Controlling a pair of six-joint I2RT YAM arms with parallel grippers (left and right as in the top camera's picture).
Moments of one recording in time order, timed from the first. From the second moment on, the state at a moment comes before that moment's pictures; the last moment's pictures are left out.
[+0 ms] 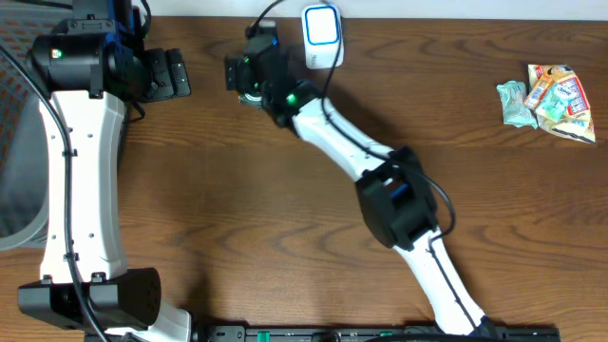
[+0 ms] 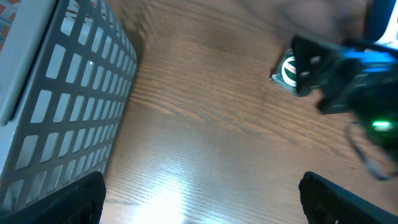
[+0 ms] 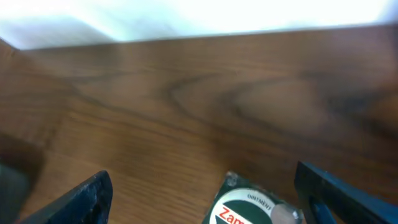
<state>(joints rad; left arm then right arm) 0.03 1.72 2.00 -1.36 -0.09 -0.18 0.67 2.53 2.14 -0.15 0.14 0.49</state>
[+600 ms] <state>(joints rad) 0.03 1.72 2.00 -1.36 -0.09 -0.18 0.70 2.64 2.16 -0.17 0.33 0.44</state>
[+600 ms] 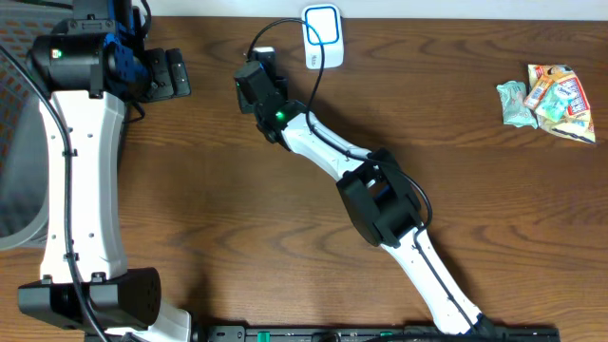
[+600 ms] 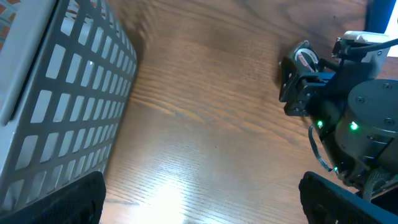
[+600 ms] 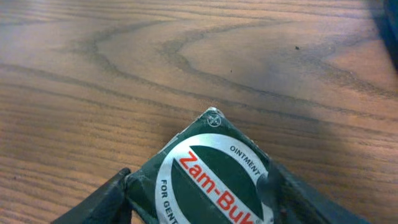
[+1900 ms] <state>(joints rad) 0.03 1.72 2.00 -1.36 -0.09 -0.18 0.67 2.38 2.14 -0.41 0.34 0.44</state>
